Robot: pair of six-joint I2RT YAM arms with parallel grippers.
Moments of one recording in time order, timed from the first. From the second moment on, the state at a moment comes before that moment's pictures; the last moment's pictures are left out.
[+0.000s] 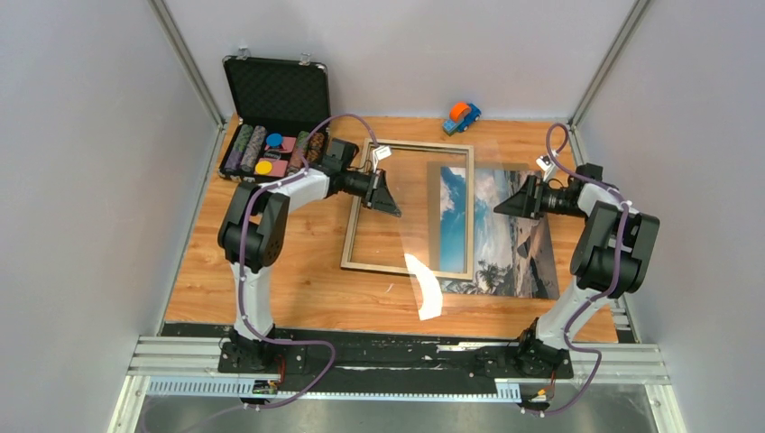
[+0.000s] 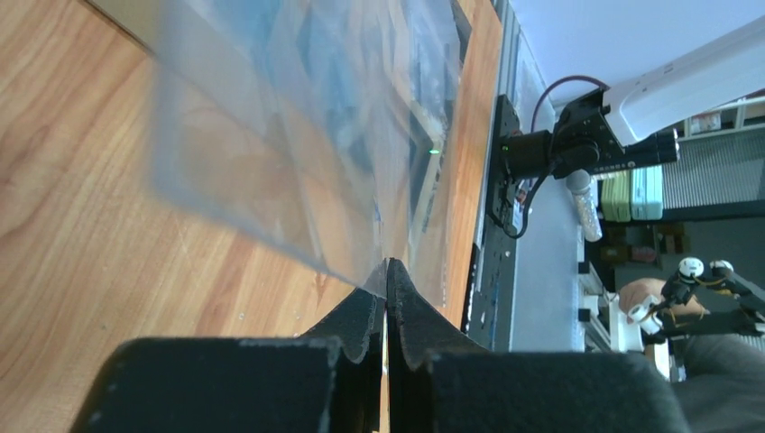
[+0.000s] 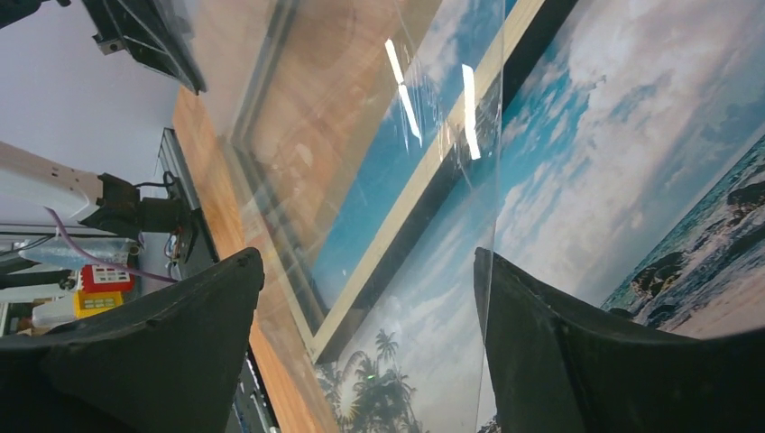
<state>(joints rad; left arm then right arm) -0.41 2.03 1.39 -0.20 1.16 -0.17 -0.37 1.81 1.16 -0.63 -1.19 -0.38</state>
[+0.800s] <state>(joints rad) -0.38 2.02 1.35 -0.10 1.13 -0.24 -0.42 1.85 1.19 -1.05 -1.35 -0.77</state>
